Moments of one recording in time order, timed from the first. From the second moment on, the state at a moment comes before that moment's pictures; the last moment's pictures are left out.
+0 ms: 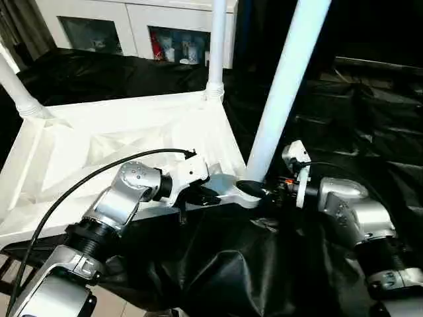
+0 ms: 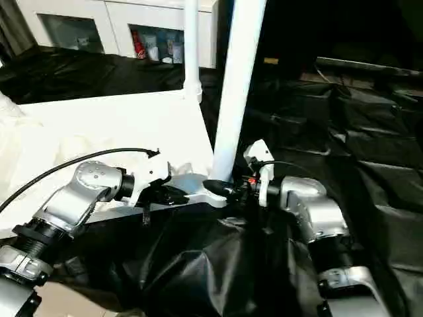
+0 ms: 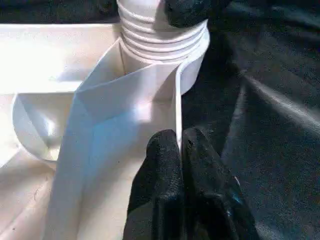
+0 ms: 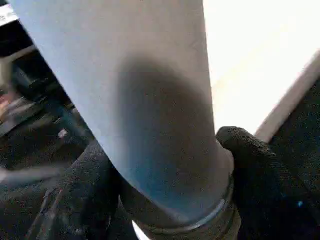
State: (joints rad) left arm -0.60 0.36 -0.33 0.44 0.00 0.26 -1.10; right arm -0.49 -0.27 0.06 0.50 0.29 0.30 0.94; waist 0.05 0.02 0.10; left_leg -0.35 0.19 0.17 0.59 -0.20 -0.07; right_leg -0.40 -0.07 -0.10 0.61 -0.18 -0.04
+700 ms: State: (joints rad) left arm -0.77 0.11 -0.27 0.64 0.09 0.47 -0.67; right arm -0.74 0.01 -0.11 0.88 0.23 0.11 0.20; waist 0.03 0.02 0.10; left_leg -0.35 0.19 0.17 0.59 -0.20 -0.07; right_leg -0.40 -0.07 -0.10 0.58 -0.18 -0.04
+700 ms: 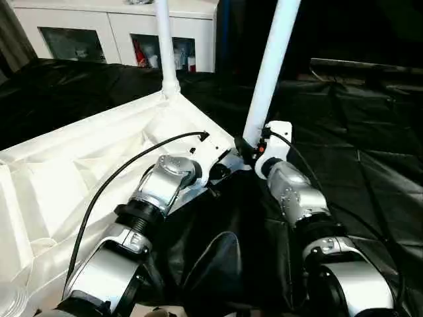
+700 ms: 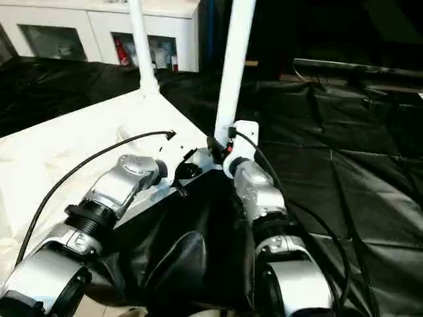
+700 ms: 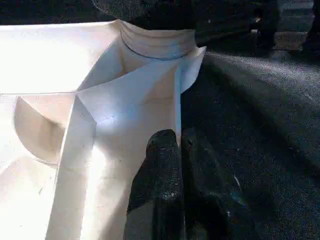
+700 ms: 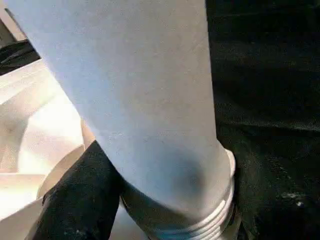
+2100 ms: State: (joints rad) left arm -0.63 0.38 -0.35 0.46 -0.01 0.17 -1.24; right arm -0.37 -0.48 0.16 0.13 0.27 0.36 1.03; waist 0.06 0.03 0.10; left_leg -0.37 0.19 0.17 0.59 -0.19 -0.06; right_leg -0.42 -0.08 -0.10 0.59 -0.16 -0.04
